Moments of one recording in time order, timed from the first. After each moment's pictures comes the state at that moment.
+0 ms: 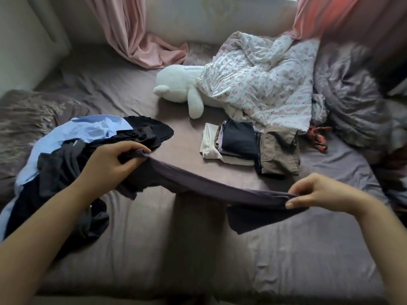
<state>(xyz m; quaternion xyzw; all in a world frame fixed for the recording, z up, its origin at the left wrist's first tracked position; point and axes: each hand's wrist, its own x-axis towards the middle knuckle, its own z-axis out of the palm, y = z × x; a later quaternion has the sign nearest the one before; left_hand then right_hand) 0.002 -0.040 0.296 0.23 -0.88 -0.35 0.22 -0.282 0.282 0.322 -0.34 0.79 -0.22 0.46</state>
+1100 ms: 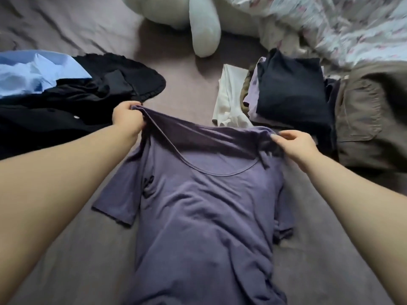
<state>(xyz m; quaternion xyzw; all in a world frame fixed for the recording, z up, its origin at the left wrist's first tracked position) -0.224 -0.220 -0.103 0.59 -0.59 -0.51 0.21 -0.449 0.083 -0.093 -0.11 0.91 -0.32 0.24</state>
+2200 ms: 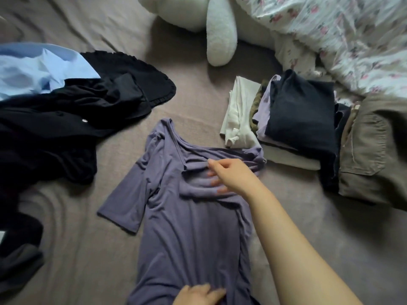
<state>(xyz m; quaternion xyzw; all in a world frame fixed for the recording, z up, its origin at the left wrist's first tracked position) -0.092 0.086 -0.137 0.16 -0.91 -0.33 -0.18 -0.339 -0.014 -0.056 -0.14 0.79 -0.30 0.51</state>
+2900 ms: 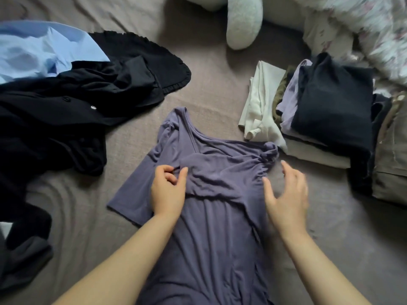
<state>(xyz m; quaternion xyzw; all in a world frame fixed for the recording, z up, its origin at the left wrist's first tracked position) -0.167 -0.088 -0.134 0.66 -0.61 -0.41 0.16 -0.333 0.073 -0.114 -0.24 0.93 -0.26 0.07</state>
